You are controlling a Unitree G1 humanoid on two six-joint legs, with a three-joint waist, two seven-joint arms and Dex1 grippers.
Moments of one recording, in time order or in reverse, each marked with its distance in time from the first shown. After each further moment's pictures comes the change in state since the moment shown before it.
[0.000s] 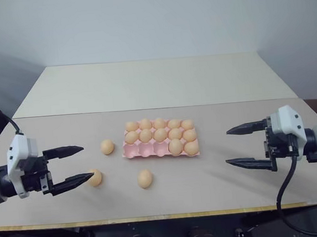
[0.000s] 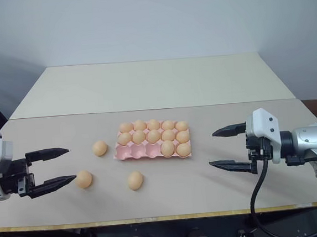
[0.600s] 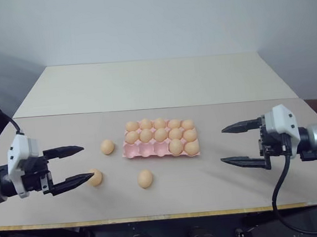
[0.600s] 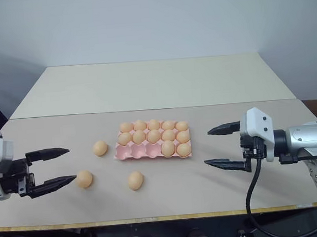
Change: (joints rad) left arm -0.006 0.000 -0.015 -0.001 0.017 -0.019 -0.006; right arm -0.030 0.010 0.047 -0.011 -0.002 -0.007 -0.038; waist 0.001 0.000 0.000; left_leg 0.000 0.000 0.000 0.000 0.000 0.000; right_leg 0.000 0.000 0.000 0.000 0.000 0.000
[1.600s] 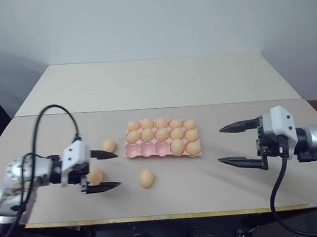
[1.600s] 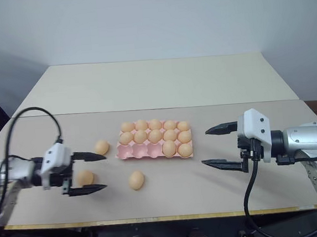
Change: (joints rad) left arm -0.210 -0.002 -0.358 0.170 0.241 -0.259 -0.111; right arm 0.010 0.004 0.003 -0.030 0.003 -0.008 -0.029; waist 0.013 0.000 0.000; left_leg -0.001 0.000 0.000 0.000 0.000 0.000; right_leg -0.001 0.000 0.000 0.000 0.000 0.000
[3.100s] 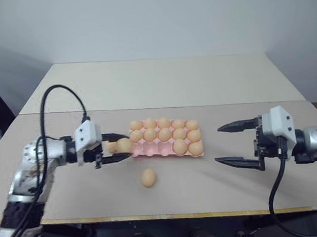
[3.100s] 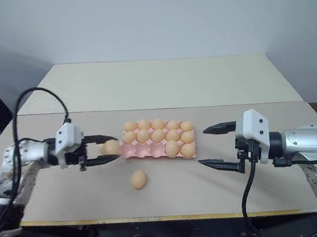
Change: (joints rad) left arm -0.333 -0.294 -0.191 0.067 0.042 0.004 0.170; right arm -0.004 0.021 0.004 -0.036 0.028 0.000 -0.065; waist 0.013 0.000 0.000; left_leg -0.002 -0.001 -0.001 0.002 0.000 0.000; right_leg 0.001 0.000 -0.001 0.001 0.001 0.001
